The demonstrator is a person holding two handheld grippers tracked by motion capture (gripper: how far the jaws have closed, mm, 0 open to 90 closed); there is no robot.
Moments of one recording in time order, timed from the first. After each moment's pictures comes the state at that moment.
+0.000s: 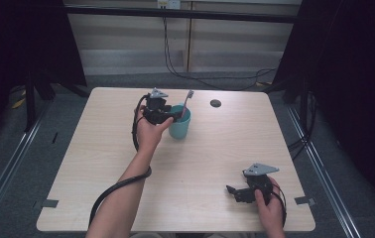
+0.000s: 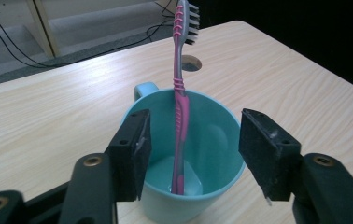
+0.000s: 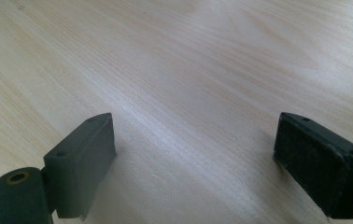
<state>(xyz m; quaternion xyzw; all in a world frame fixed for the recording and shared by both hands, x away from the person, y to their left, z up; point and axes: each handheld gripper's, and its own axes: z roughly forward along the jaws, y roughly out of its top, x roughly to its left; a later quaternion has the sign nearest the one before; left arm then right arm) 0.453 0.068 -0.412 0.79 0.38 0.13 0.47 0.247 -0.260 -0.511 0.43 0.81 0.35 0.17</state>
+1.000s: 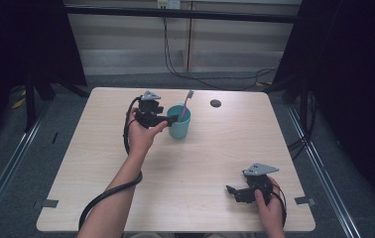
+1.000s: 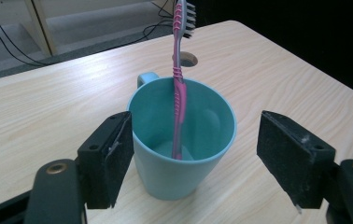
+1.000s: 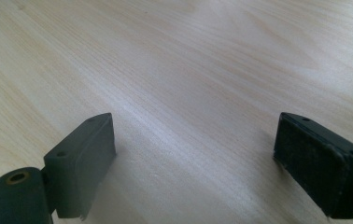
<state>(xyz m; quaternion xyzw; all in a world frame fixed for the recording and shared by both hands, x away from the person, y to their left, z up) 0.436 0.088 -0.405 0.79 0.38 0.13 0.48 0.248 -0.260 -0.511 0.43 0.81 0.35 0.17</state>
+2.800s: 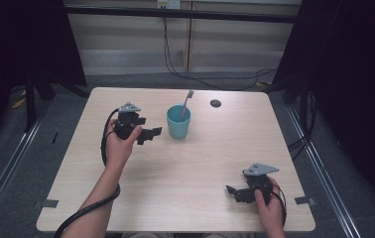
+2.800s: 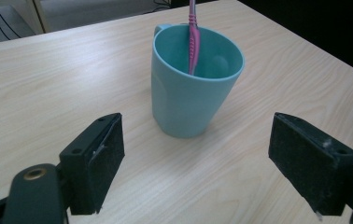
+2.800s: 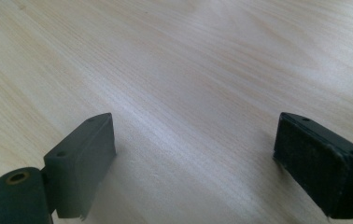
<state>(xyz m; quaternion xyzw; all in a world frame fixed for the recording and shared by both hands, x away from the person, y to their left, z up) 0.408 0.145 -0.419 0.79 0.37 0.10 0.47 0.248 -0.260 -0.511 0.43 0.81 0.35 0.17</state>
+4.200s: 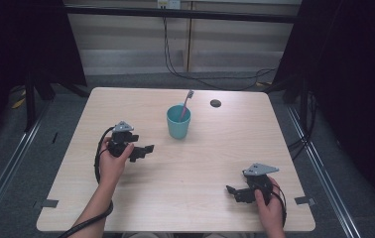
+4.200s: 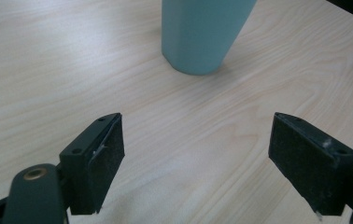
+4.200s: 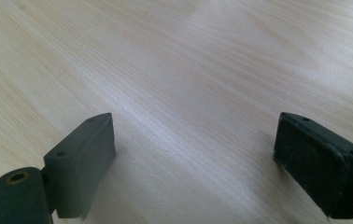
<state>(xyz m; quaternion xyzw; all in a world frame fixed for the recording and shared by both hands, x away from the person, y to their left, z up) 0.384 0.170 -0.469 0.80 0.38 0.09 0.45 0.248 -0.260 -0.511 0.43 0.81 0.35 0.17</state>
